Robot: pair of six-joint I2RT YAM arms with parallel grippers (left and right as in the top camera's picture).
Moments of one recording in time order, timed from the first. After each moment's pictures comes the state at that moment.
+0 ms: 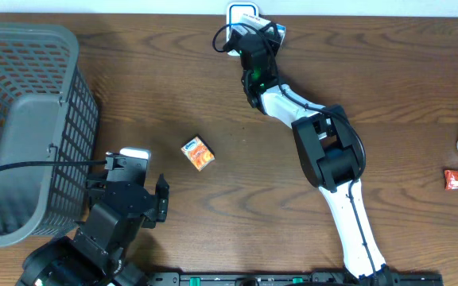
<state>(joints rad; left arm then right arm) -0.67 0.69 1.03 -1.14 -0.45 -0.30 0.45 2.56 1.85 0.41 0.73 -1.20</state>
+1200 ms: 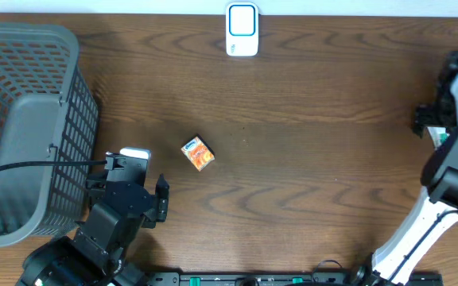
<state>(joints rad) -0.67 0.69 1.03 -1.14 -0.45 -0.30 -0.44 2.26 1.85 -1.19 0.42 -0.07</state>
